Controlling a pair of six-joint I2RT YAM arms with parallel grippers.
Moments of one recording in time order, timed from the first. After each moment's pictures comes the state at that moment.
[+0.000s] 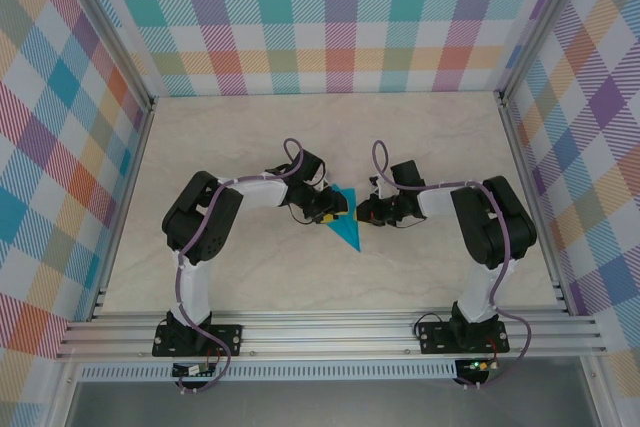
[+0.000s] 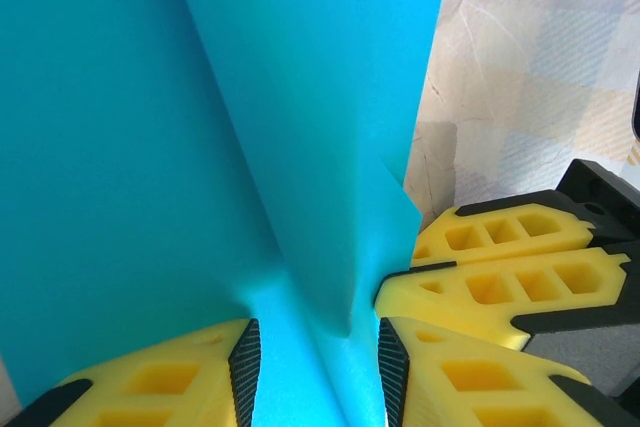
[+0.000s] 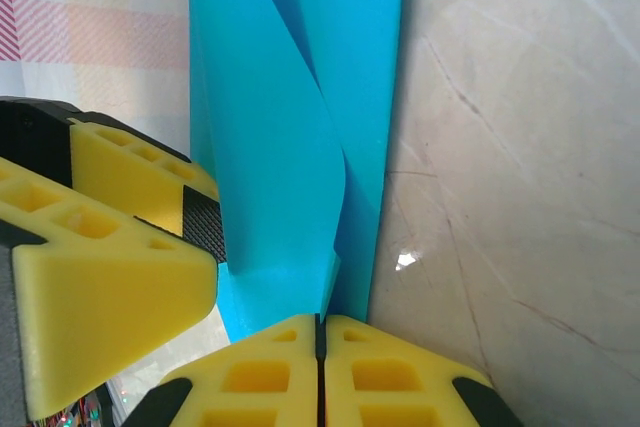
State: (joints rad) left arm -0.60 2.02 1.22 -0.24 0.58 -0.84; right arm 0.36 1.84 0.83 -0.04 -0.75 0.47
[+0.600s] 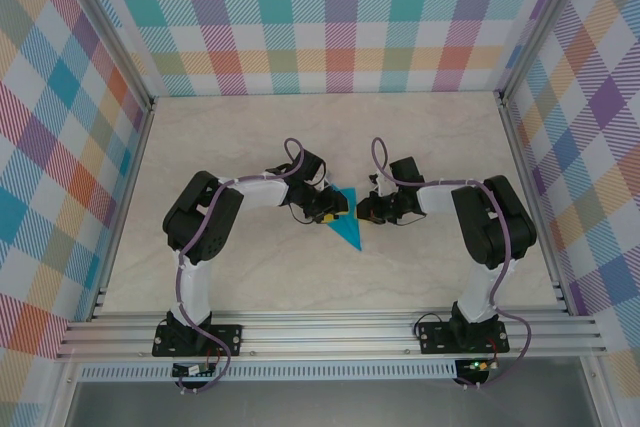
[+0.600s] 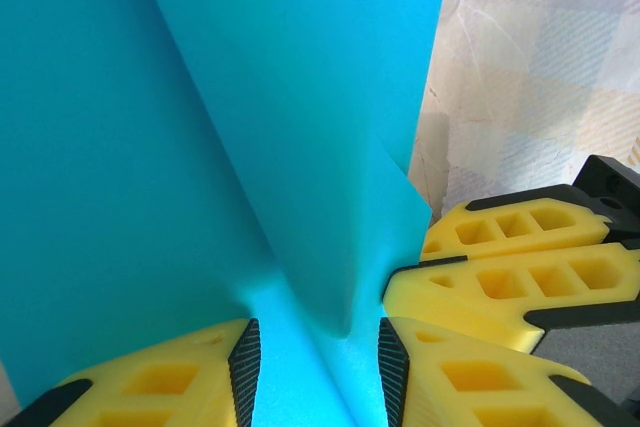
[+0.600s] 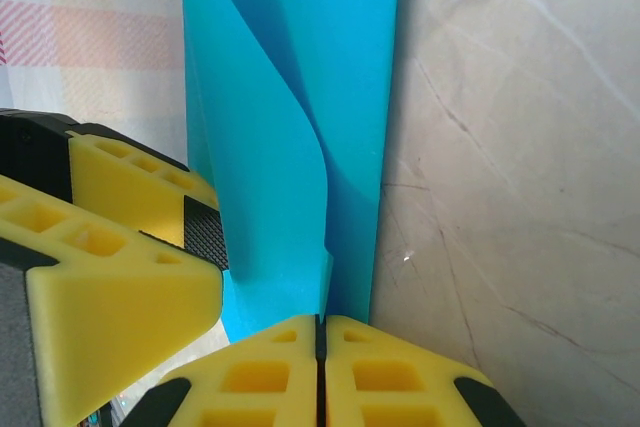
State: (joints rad) left arm -0.60 2.02 1.23 -0.25 0.58 -0.84; right arm 0.36 1.84 0.87 -0.11 -0.73 0.46
